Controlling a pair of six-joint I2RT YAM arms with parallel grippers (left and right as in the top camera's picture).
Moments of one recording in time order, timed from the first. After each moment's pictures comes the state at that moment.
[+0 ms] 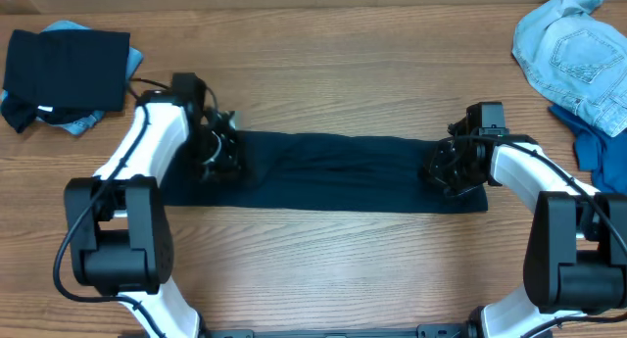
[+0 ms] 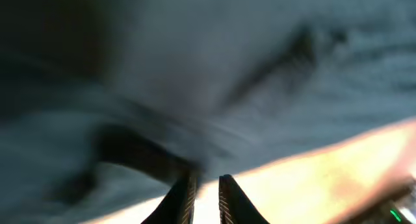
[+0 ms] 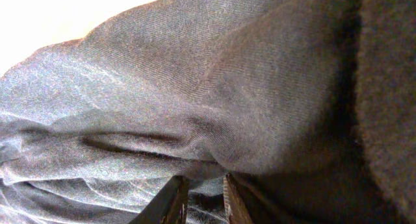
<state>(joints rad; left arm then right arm) -0.01 1.92 1.34 -1.05 0.43 -0.02 -0.03 1.78 0.95 -0.55 -0.37 0.39</state>
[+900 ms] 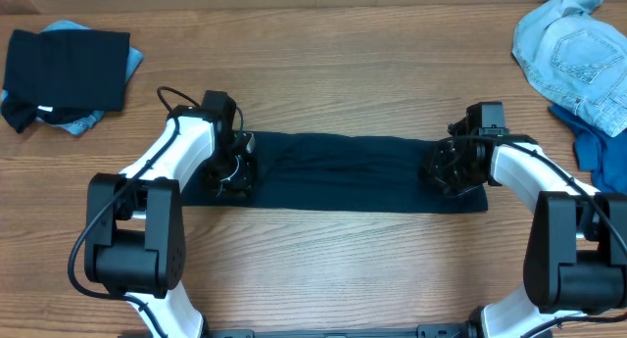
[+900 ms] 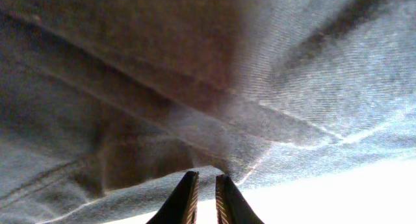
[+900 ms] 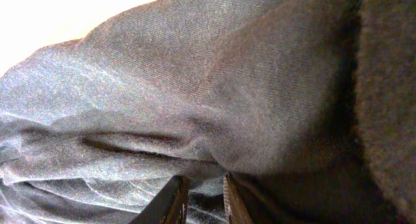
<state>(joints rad) -0.13 1.91 1.22 -0.98 0.22 -0.05 -0.03 1.78 0.95 -0.55 -0.37 0.39</state>
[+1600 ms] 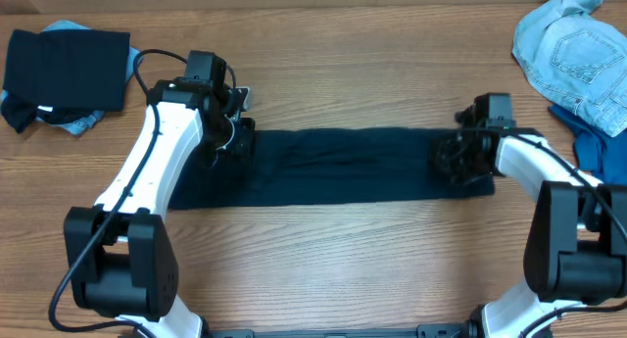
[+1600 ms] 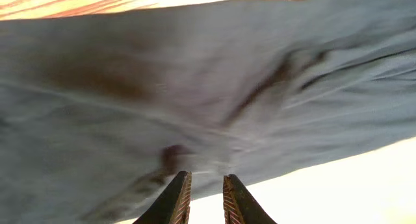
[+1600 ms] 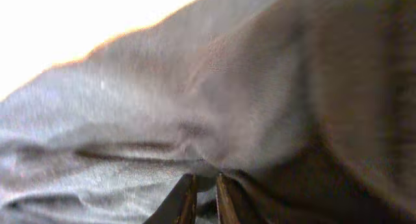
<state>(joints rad) -0.13 1.81 1.40 -1.01 0.21 -0.05 -0.08 1.83 1.04 -0.50 -0.32 0.32</state>
